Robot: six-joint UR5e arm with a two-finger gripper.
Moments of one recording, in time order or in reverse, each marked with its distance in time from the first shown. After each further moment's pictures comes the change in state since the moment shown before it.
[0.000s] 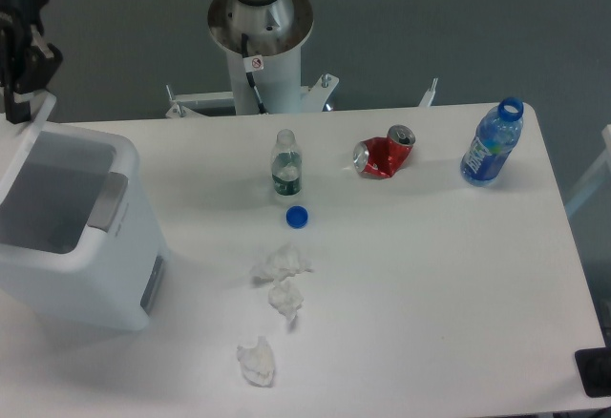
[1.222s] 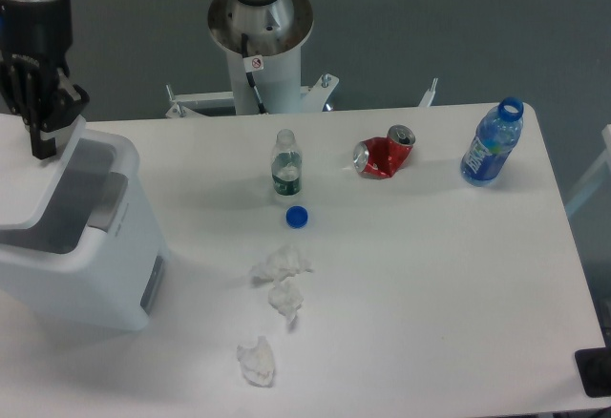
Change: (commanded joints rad) arm 0.023 -0.052 0.000 0.009 -0.002 0.000
